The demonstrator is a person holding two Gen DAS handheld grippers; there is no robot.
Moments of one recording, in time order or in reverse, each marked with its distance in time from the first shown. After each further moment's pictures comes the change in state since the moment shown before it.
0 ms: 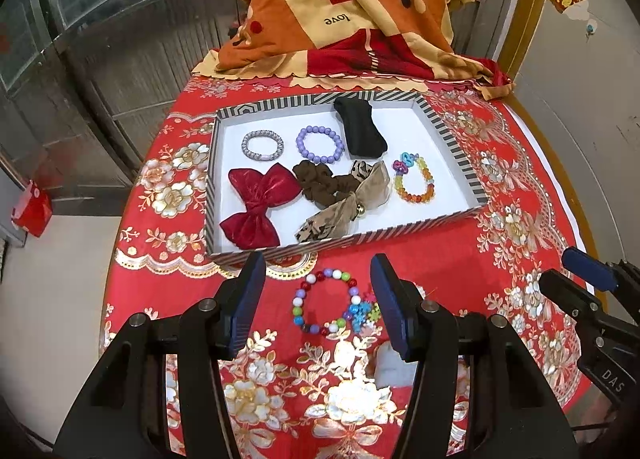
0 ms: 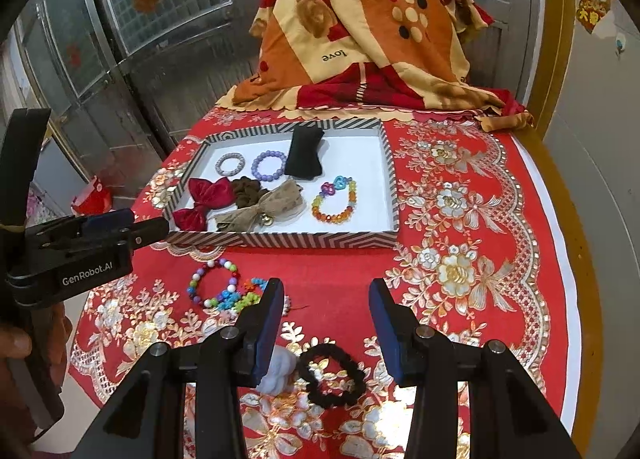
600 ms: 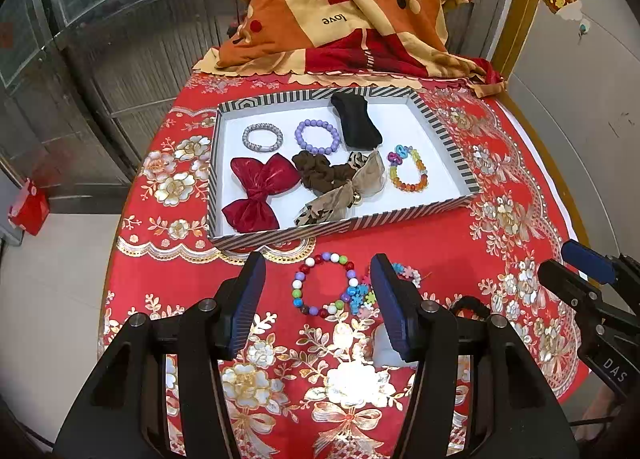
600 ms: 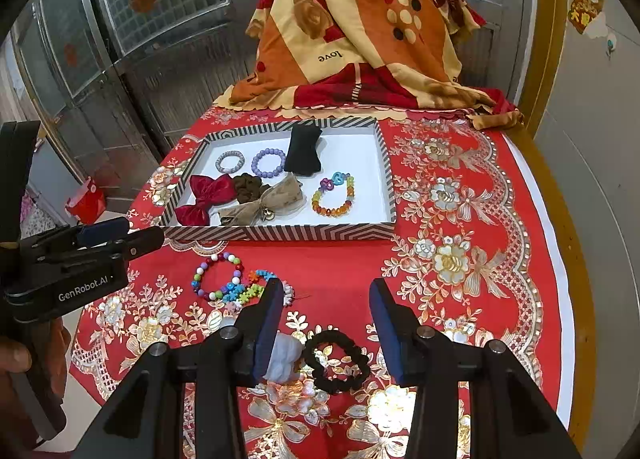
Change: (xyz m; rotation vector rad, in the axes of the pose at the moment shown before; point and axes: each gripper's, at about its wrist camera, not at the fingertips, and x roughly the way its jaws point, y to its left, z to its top) left arm -0.011 0.002 -0.014 -0.004 -0.002 -0.019; right arm -0.013 0.010 -0.007 0.014 0.001 -0.034
